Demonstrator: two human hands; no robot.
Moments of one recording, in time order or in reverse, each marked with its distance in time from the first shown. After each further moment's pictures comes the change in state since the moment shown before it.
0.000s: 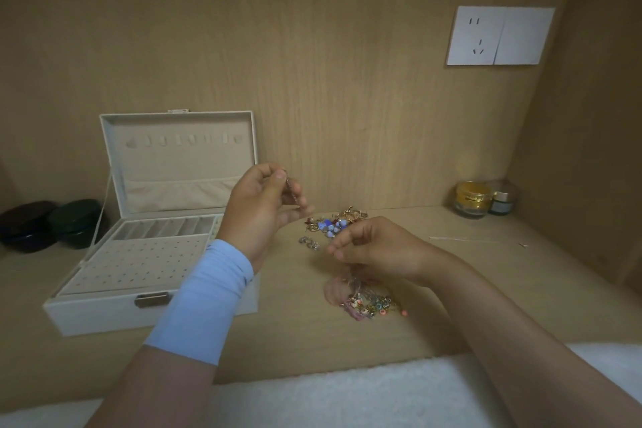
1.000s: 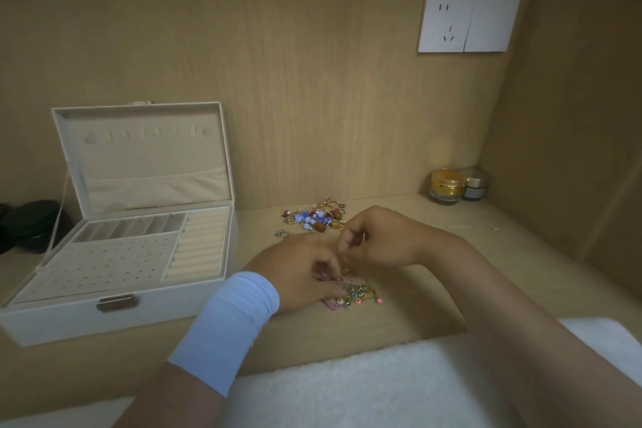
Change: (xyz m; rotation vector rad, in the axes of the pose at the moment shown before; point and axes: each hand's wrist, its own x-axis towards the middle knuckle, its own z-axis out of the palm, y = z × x) left_hand -0.028 -0.053 0.019 1.326 -0.727 0.049; right_hand -0.019 -0.003 -0.034 -0.624 0.029 0.007
